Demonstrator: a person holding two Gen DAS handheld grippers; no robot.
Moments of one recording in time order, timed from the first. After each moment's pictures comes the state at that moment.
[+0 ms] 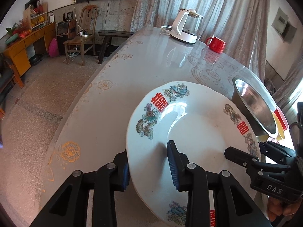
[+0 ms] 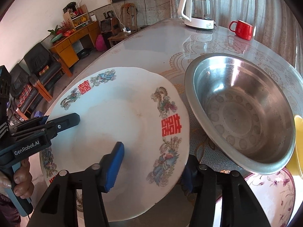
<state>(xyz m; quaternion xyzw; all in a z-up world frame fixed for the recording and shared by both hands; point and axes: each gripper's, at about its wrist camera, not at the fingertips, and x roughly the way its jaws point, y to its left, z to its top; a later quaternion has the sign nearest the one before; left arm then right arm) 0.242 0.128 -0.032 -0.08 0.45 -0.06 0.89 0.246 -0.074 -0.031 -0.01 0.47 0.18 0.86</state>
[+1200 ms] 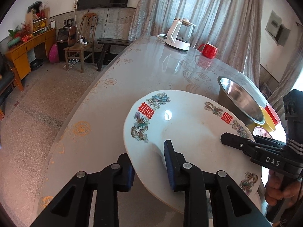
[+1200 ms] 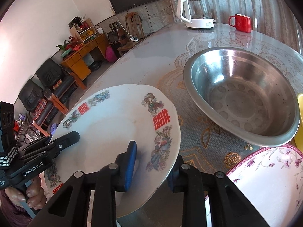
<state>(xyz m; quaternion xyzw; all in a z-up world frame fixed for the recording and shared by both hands) 0.193 0.132 -0.023 -0.09 0.41 -0.07 0.91 0.227 -0.090 -0.027 0.06 0.45 0.23 0.86</state>
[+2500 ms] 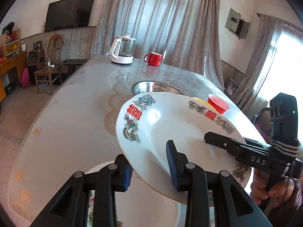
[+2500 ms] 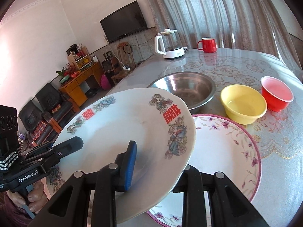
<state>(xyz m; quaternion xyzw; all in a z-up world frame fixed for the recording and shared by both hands) 0.095 0.017 0.038 -0.06 0.35 -0.20 0.91 0.114 -0.194 0.024 0.10 0.36 0.18 0.91</state>
